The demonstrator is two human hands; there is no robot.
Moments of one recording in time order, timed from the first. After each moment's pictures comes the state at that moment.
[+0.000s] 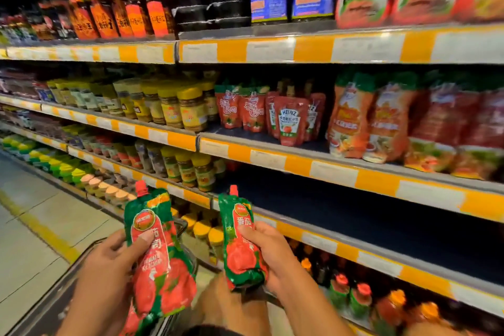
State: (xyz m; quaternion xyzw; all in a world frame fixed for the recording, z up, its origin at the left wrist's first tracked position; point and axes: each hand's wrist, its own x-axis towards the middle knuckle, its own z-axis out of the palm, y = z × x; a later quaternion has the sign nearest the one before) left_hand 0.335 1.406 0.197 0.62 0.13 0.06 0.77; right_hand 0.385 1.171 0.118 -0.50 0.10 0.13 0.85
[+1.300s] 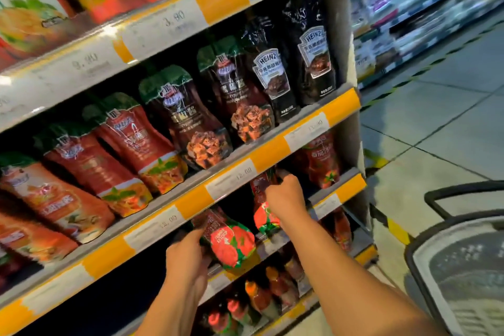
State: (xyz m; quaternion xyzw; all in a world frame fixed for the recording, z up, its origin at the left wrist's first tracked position) left_hand 0.379 0.916 0.118 0.68 -0.03 -0.26 0.69; right_hand 0.258 0.753 0.114 -0.53 0.48 -0.31 0.62
